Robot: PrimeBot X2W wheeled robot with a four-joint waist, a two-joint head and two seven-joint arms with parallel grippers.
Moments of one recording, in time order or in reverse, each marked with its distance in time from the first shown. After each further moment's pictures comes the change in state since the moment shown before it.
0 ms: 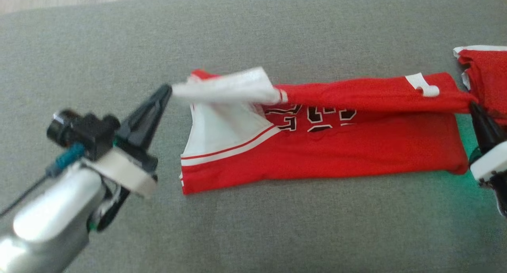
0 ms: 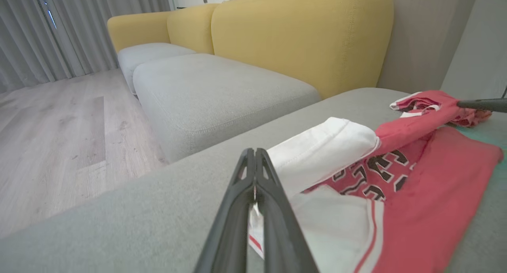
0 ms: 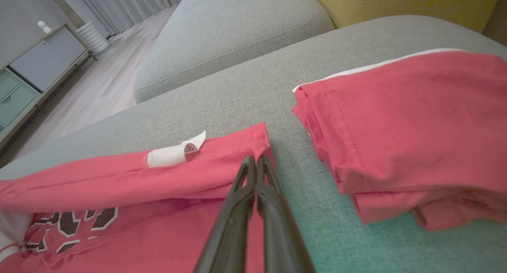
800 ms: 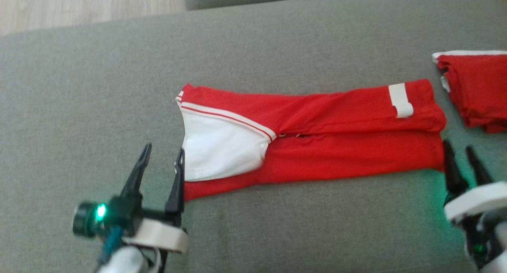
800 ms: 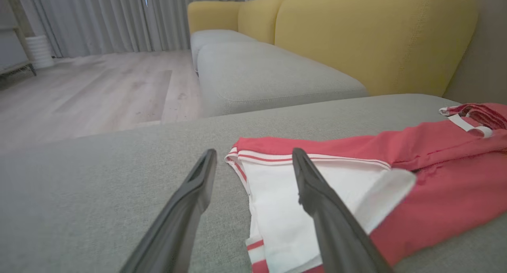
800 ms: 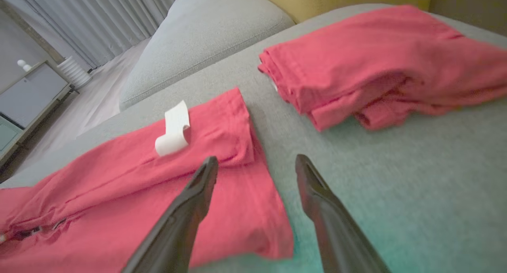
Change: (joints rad) left arm 0.461 -0.207 0.292 -0.096 0.200 0.290 0.000; right arm 0.164 0.165 -0.142 0.016 -0.137 0.000 -0.120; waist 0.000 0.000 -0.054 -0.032
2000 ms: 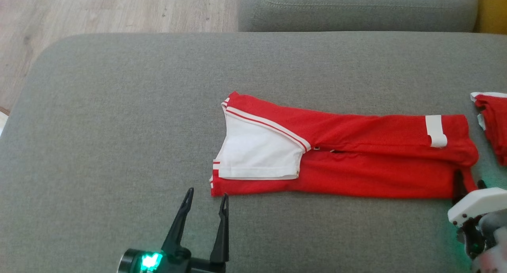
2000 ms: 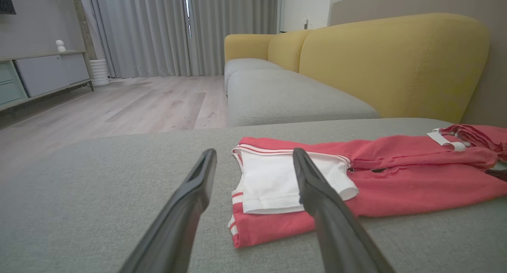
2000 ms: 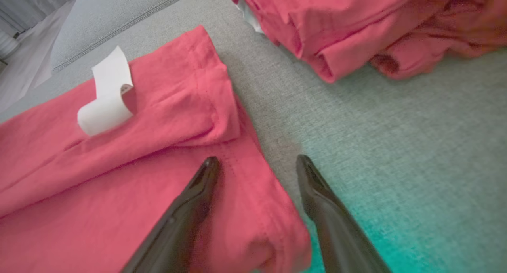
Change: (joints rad) left arm 0.357 -0.339 0.223 -0.091 0.464 -0.073 0.000; right arm -0.141 0.188 -0.411 0.429 -0.396 0.000 0.131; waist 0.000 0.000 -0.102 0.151
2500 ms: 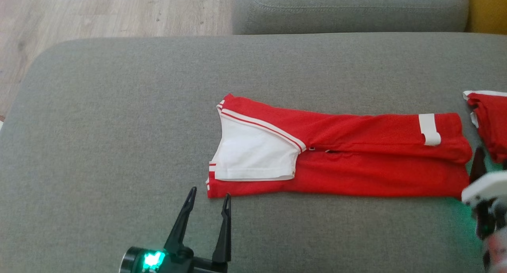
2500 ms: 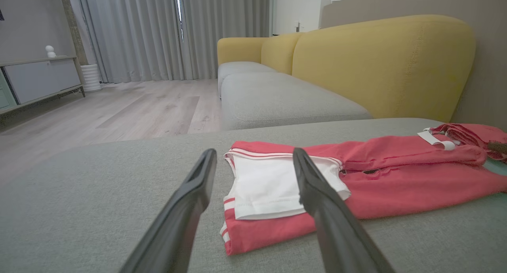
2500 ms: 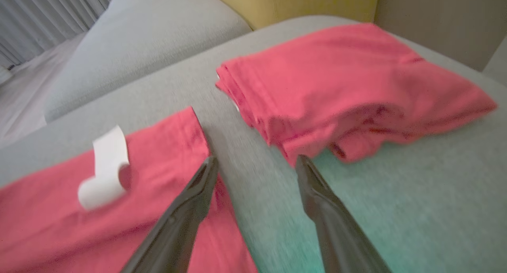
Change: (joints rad) left arm 0.002 -0.023 0.026 0.012 0.034 -0.039 0.000; right arm -0.092 -0.026 -0.062 0.089 -0.105 0.000 -0.147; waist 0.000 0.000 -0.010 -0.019
